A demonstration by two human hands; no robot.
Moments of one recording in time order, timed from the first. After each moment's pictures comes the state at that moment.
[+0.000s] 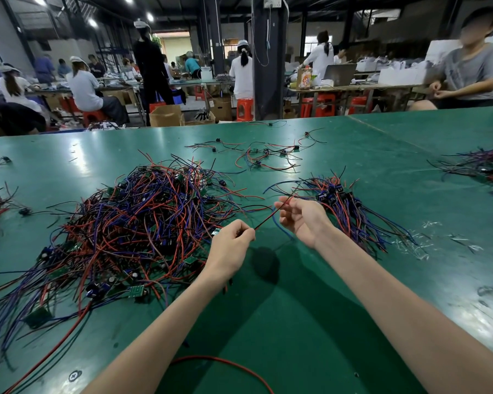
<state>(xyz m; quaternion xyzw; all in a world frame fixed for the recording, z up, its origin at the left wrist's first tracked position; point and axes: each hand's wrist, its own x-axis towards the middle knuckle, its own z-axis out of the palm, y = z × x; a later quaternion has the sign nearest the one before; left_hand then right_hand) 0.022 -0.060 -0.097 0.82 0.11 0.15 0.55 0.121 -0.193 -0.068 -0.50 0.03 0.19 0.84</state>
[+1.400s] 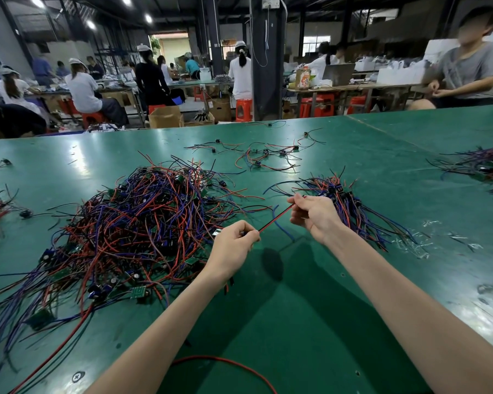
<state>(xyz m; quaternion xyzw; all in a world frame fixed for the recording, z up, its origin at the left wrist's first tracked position) 0.018 -0.061 -0.091 0.81 0.09 0.11 0.57 0.135 -0.212 -0.077 -0.60 -0.03 0.11 0.79</state>
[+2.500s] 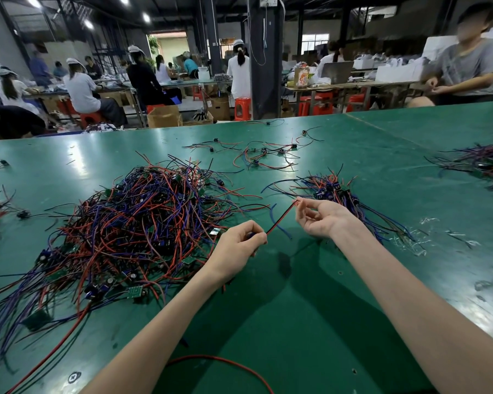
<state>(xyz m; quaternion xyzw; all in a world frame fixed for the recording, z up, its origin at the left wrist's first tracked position) 0.016 -0.065 -0.090 0.83 0.00 0.08 0.55 0.137 -0.230 -0.059 -0.28 0.22 0.29 0.89</state>
